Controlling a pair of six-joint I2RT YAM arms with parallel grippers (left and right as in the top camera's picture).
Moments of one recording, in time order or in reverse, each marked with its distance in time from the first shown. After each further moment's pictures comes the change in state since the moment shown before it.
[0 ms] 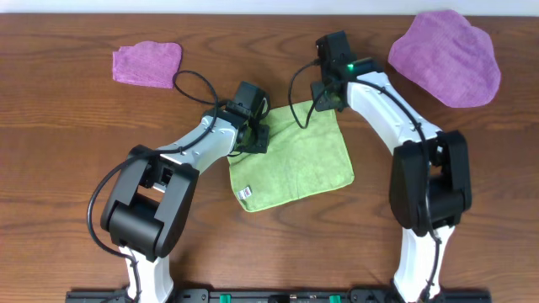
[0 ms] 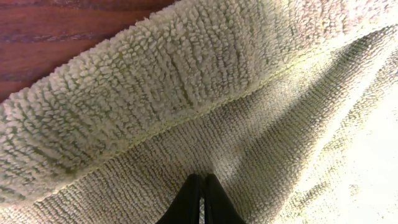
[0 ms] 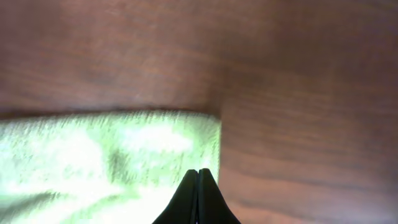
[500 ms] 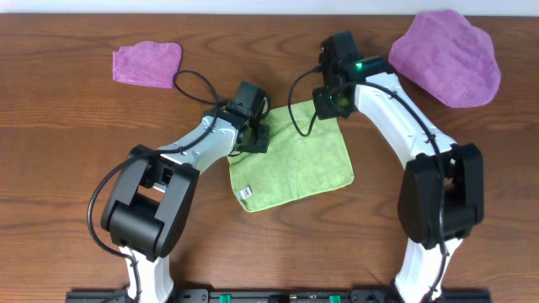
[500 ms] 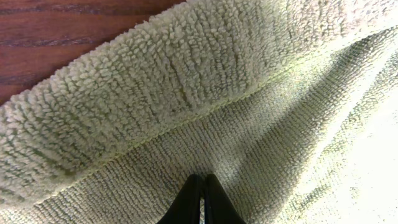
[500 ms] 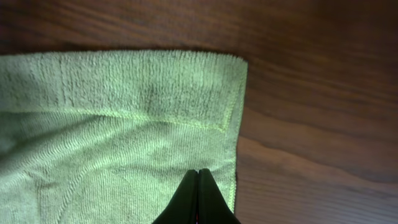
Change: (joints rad) left arm 0.000 0.001 0.000 0.008 -0.007 0.000; right arm 0.002 -0.093 -0.045 -0.108 -0.090 -0.009
